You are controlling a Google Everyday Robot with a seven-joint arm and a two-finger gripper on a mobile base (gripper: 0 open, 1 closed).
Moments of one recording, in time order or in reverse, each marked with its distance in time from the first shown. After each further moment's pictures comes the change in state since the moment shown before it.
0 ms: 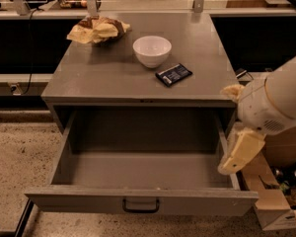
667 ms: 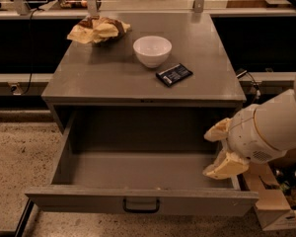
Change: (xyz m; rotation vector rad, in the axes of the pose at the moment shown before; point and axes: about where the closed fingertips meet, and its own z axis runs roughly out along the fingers) arm 0.006 0.041 0.039 -0.036 -0.046 0.010
